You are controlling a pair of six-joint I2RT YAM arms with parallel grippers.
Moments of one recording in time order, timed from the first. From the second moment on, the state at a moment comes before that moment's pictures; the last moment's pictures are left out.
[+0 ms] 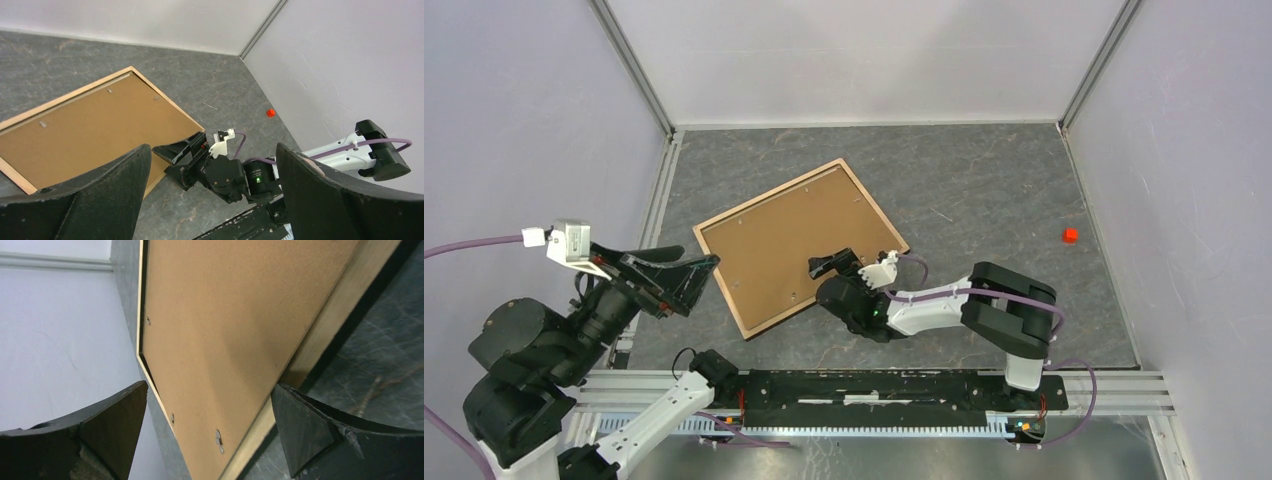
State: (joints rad) left arm -0.60 0.52 1.52 -1.00 -0.11 -0.48; right arm 1.23 1.86 0.94 0.25 0.83 1.76
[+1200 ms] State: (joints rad) left arm -0.55 0.77 0.94 -0.98 -0.26 -0.69; right arm 1.08 1.50 0.66 0.47 0.08 0.48
